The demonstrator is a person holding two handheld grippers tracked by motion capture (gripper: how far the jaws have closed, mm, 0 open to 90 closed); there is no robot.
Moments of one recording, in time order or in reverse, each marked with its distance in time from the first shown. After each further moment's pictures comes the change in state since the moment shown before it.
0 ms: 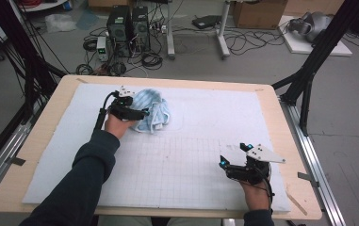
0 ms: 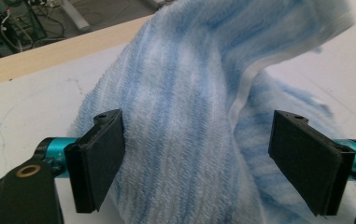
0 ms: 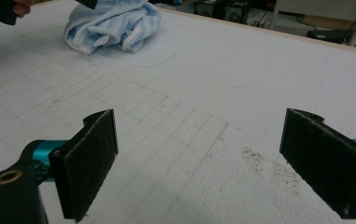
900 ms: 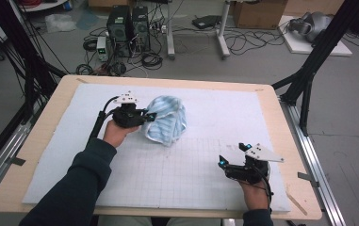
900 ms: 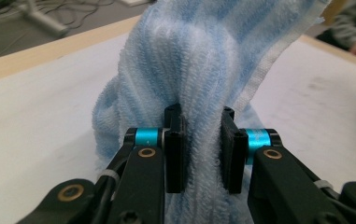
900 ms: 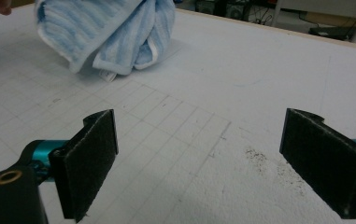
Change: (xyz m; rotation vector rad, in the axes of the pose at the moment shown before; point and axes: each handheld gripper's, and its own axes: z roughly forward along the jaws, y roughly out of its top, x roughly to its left) left arm -0.033 0.004 -0.035 -0.126 -0.446 0.076; right arm 0.000 0.000 0.003 0.005 0.005 0.002
